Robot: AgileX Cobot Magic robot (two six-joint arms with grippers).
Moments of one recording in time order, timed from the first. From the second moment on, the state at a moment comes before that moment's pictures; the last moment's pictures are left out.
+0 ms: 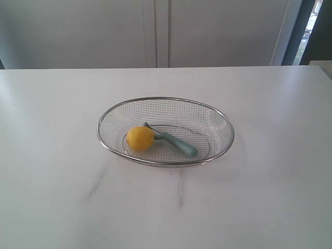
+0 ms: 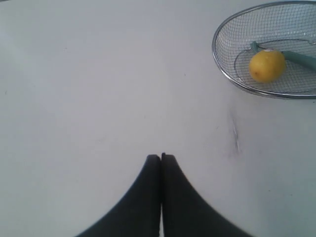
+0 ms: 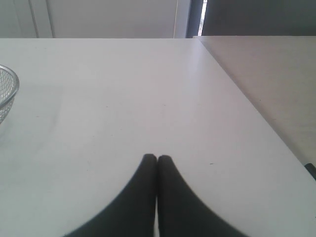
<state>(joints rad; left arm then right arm) -0.10 0.58 -0.85 -0.13 1.02 0.20 -0.12 0.00 -0.01 -0.08 0.34 0.06</state>
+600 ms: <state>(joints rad) -0.10 0.50 -0.85 -0.13 1.06 0.20 -0.12 0.00 -0.01 -0.08 0.34 0.06</state>
